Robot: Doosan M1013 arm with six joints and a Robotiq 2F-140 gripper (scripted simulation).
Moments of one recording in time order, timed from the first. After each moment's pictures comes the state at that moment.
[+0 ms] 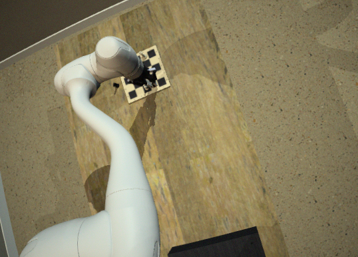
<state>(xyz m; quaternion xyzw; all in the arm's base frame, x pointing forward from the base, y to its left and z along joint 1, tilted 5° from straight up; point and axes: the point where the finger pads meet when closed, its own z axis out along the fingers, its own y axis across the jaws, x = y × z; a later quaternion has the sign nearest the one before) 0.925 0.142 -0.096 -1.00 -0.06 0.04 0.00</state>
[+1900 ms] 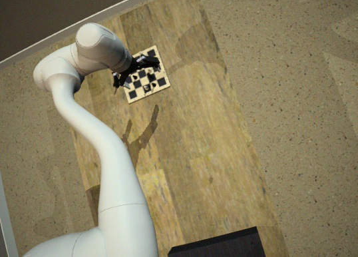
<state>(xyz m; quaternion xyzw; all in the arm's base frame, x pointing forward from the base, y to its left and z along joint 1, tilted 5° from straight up) 0.936 0.151 -0.010 -0.99 -0.12 0.04 0.00</state>
